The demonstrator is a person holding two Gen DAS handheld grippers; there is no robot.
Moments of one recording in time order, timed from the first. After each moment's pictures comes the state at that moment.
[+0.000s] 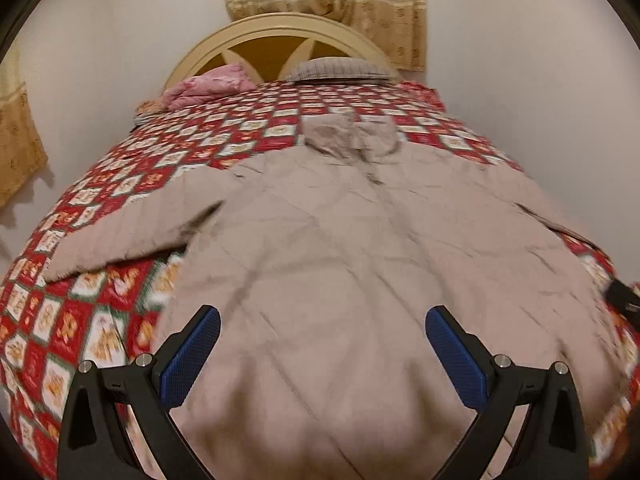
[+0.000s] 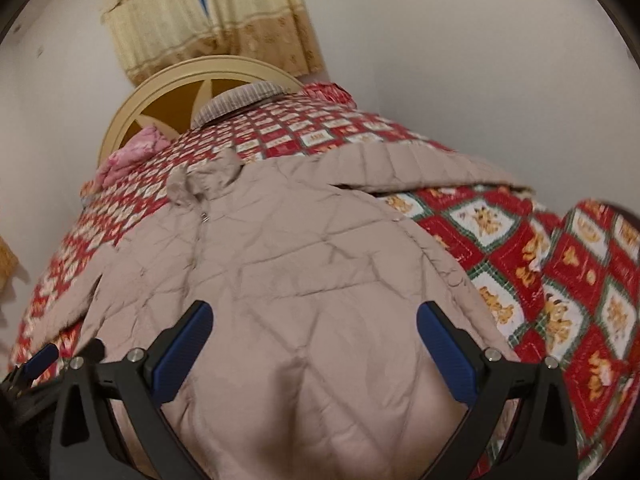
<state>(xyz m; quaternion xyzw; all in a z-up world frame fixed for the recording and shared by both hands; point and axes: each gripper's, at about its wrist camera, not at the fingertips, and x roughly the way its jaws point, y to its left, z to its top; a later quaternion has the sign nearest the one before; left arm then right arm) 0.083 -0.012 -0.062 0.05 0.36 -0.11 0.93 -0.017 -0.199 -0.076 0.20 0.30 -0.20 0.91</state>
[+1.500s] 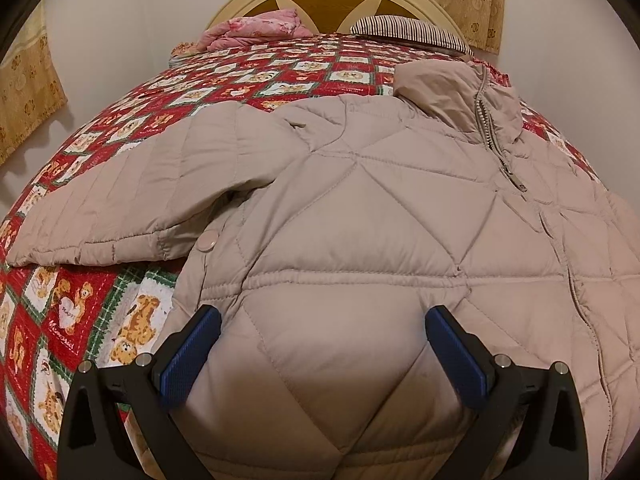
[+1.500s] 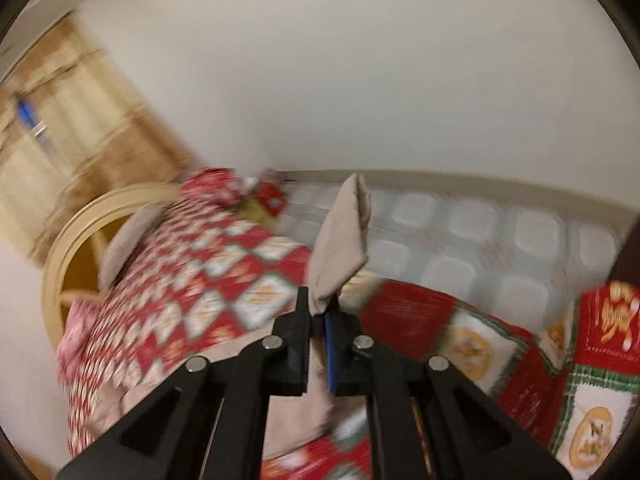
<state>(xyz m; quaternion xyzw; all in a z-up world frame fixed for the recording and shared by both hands) 0.235 0.021 -0.146 0.01 0.43 -0.03 0.90 0.039 -0.535 -0.036 0.37 0.17 -0.32 0.85</state>
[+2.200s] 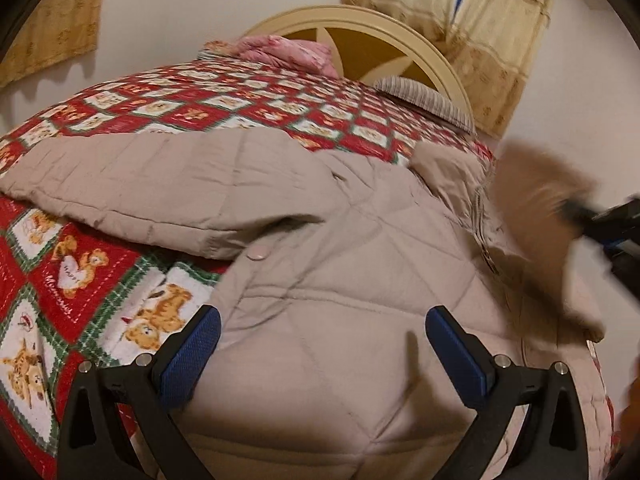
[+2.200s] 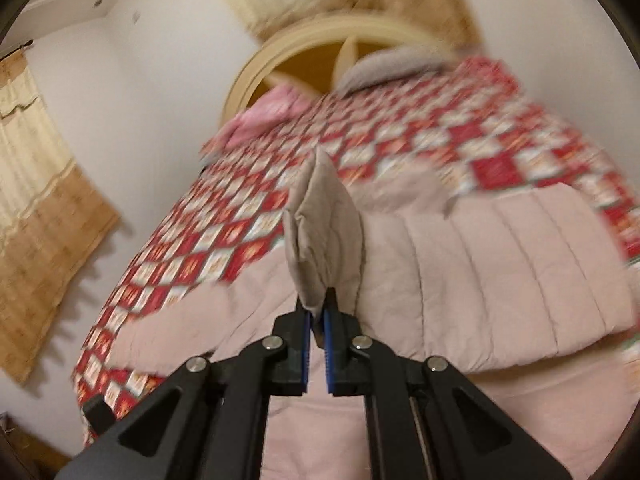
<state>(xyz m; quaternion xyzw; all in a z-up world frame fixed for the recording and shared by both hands) 0.213 0.076 -0.129 -0.15 0.35 -0.04 0.92 0.264 -0.145 -0.047 0.19 0.34 0.10 0.92</state>
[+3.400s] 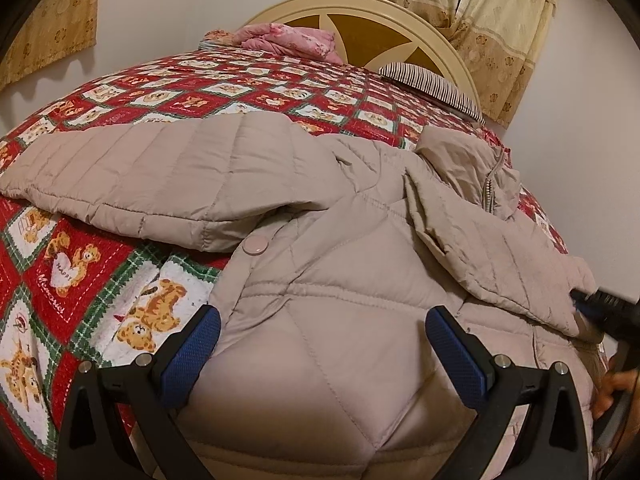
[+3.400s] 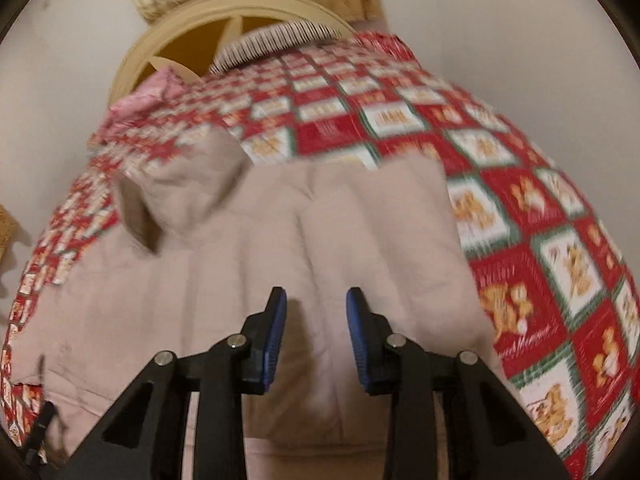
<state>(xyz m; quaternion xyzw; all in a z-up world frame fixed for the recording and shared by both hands) 0.223 0.073 -0.137 -0.14 0.38 -0.03 0.91 0.264 -0.285 -0.119 0.16 0.40 -0.10 0.89</state>
